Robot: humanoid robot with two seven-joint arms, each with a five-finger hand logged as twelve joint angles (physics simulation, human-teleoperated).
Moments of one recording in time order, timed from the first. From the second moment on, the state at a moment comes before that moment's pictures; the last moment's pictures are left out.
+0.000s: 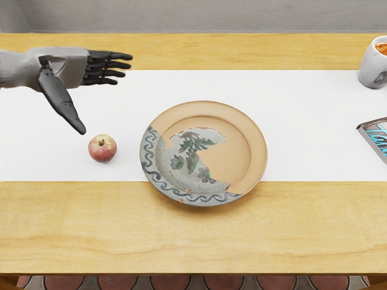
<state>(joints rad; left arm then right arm) -1.22 1.00 -0.31 -1.41 0.31 -0.61 0.13 -0.06 0.00 -0.07 0.17 -0.05 0.15 -0.26</state>
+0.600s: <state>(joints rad) -1.29 0.83 -0.29 -1.55 0.98 -0.40 0.60 -0.05 0.00 -0.06 0.17 -0.05 0.15 -0.26</state>
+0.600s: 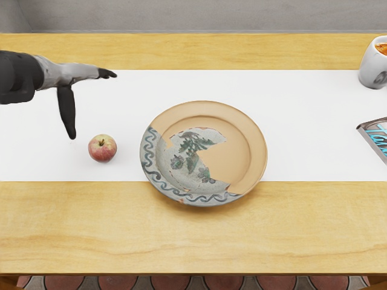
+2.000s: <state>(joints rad) -1.00 0.66 -0.27 -1.53 1.37 -0.20 0.61 -0.06 0.00 -0.07 0.17 -0.05 0.15 -0.26</state>
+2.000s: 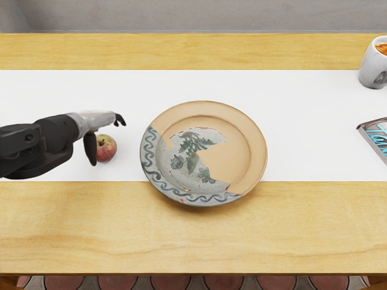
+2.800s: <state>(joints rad) -0.97 0.63 -0.21 -1.48 1.41 -0.14 0.61 -0.06 0.00 -0.06 0.17 -0.05 0.15 -0.26</state>
